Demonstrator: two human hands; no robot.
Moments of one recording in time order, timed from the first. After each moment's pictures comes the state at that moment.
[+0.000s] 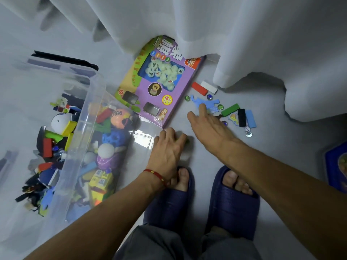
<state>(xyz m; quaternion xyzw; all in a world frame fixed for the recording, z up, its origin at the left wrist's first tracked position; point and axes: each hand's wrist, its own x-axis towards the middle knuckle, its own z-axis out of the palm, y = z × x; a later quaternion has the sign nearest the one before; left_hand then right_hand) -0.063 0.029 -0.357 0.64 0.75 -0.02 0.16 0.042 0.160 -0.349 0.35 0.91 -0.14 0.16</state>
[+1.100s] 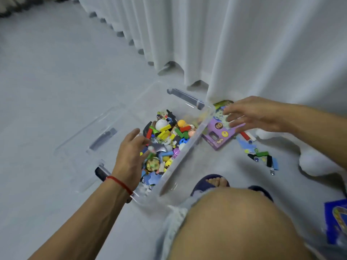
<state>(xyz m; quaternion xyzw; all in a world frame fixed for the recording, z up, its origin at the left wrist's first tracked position) -0.156 -0.185 -0.077 -0.01 0.70 0.64 0.31 -0.032 0.105 -0.048 0.42 0.70 -0.57 0.11</state>
